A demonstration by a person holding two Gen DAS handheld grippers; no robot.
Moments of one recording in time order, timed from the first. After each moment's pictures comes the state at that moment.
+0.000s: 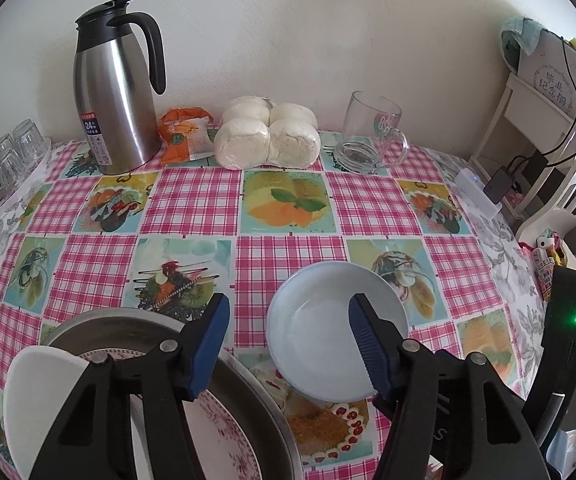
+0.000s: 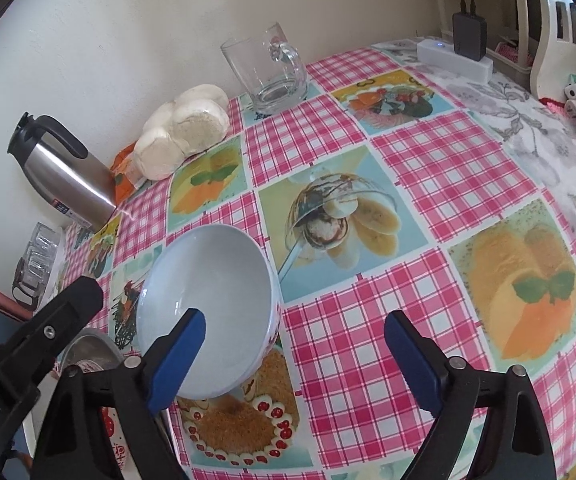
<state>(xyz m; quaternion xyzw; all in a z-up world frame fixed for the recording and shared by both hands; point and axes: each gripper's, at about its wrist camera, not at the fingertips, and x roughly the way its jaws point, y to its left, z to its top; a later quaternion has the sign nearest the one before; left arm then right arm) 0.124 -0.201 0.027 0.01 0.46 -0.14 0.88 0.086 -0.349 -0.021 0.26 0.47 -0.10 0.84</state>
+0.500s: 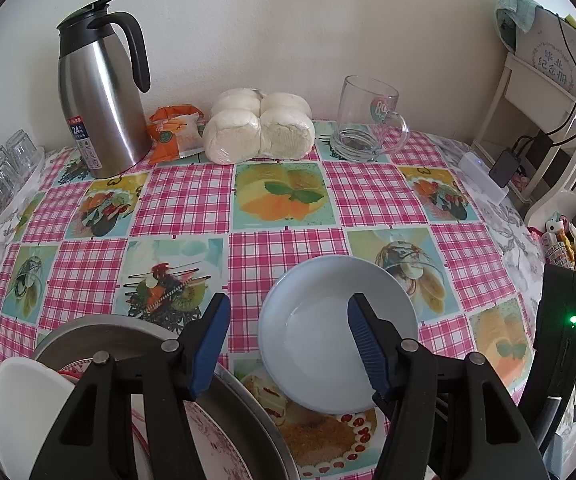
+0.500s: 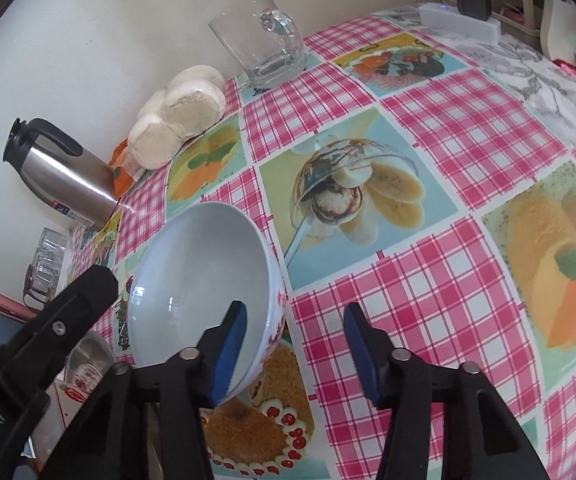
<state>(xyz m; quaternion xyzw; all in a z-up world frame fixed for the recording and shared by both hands) 0.130 -0.214 0.013 0.04 0.46 -0.14 0.87 0.093 -0.349 -0.048 0.31 0.48 -0.07 0.82</state>
